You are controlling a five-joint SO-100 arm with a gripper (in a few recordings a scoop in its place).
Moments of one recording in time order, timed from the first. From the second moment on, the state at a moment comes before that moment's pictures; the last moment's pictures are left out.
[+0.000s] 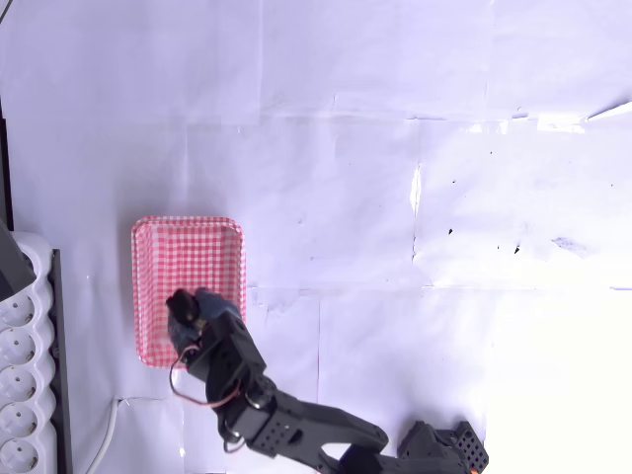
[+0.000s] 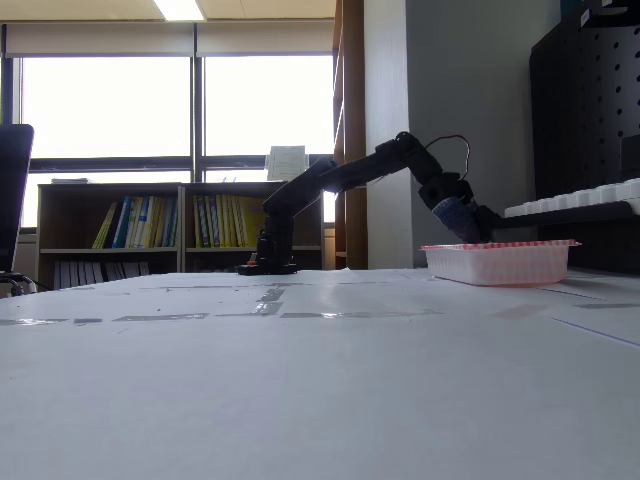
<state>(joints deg) -58.1 150.6 165.8 68.6 -19.0</state>
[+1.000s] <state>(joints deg) -36.8 87.1 113.1 57.6 -23.2</state>
